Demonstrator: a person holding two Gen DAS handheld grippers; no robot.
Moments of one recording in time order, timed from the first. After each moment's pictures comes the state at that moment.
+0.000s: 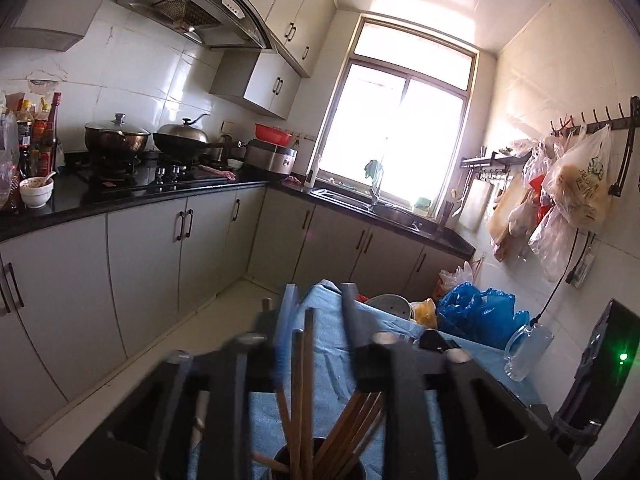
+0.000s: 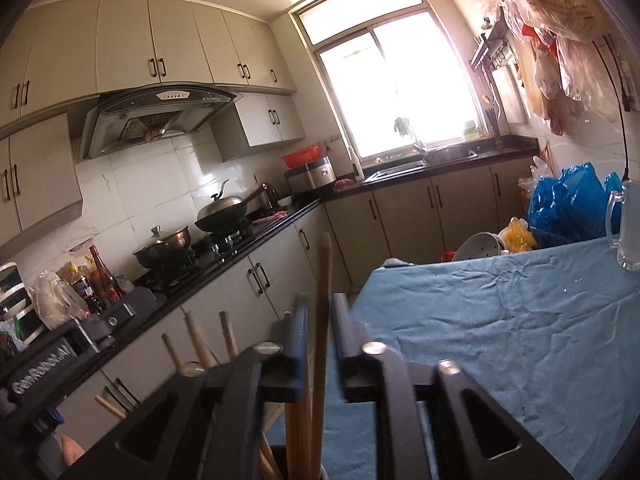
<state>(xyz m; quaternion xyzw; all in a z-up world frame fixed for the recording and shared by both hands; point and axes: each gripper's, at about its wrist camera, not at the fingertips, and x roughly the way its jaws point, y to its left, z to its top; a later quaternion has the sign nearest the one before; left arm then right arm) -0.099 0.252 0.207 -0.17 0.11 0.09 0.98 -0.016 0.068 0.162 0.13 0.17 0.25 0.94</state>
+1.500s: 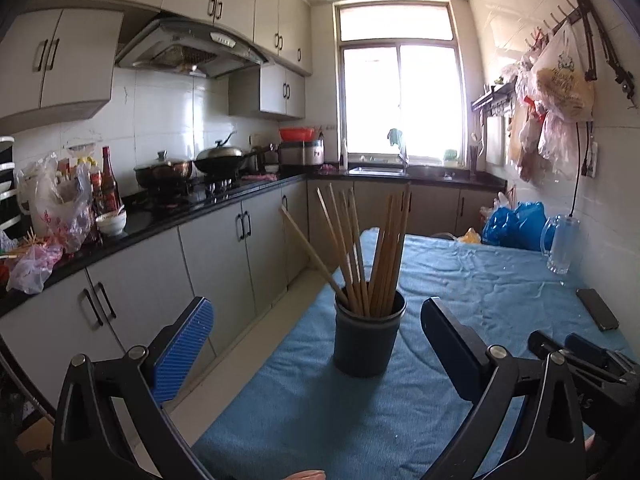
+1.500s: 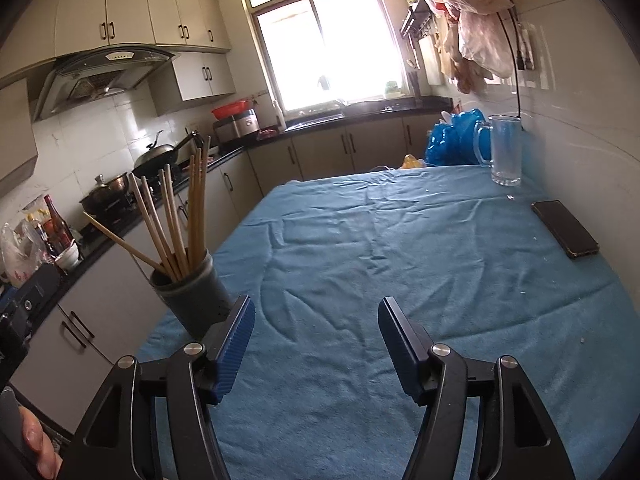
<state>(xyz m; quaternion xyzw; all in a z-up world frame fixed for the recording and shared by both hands) -0.253 0.170 0.151 -0.02 0.16 0.17 0.97 -0.176 -0.047 0.096 0.09 0.27 0.12 0.95</state>
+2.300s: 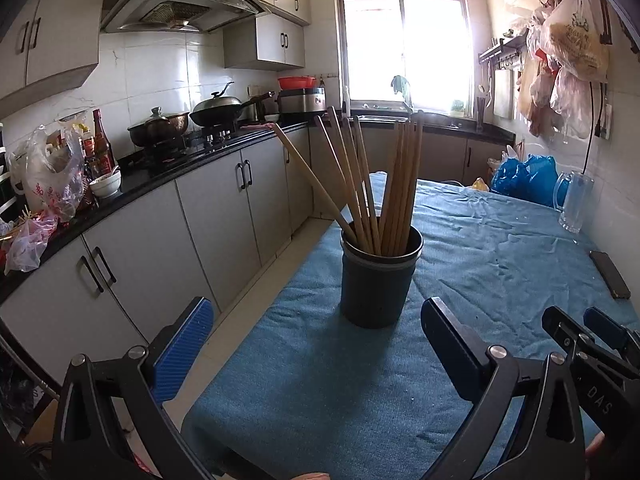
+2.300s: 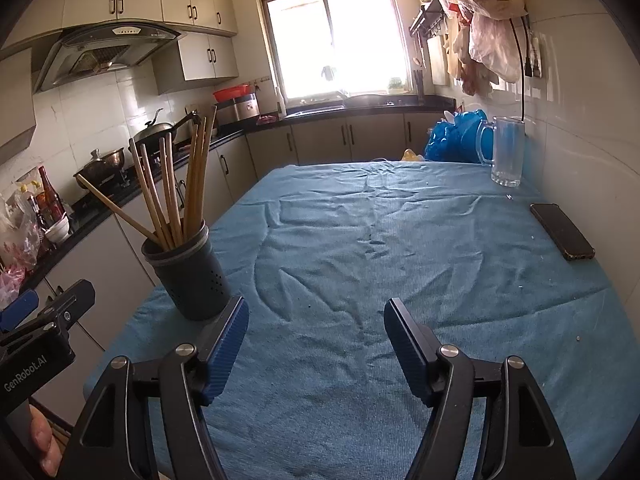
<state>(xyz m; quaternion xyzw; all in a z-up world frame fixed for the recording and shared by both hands) -0.229 0.178 0.116 -0.03 0.26 0.17 0.95 -0.179 -0.027 0.082 0.05 0.28 0.12 0.95</state>
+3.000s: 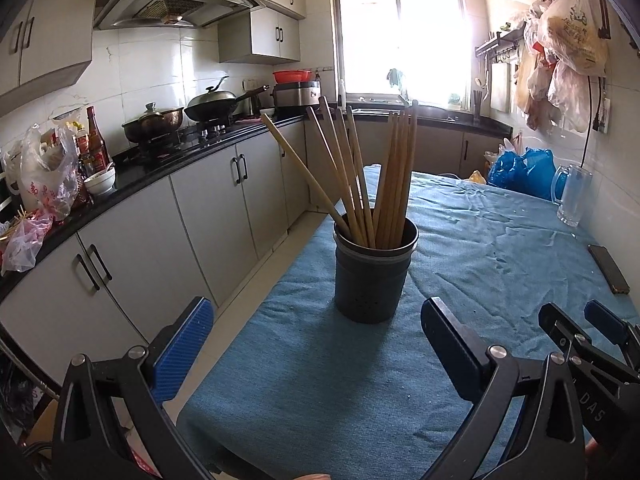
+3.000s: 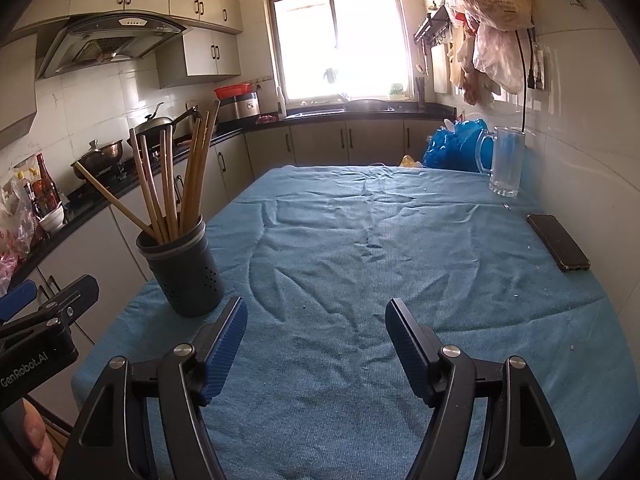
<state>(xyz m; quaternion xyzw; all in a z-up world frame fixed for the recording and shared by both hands) -0.222 0.177 0.111 -0.03 0.27 0.16 0.95 -0.180 -0.020 0.080 0.02 0.28 0.11 0.95</state>
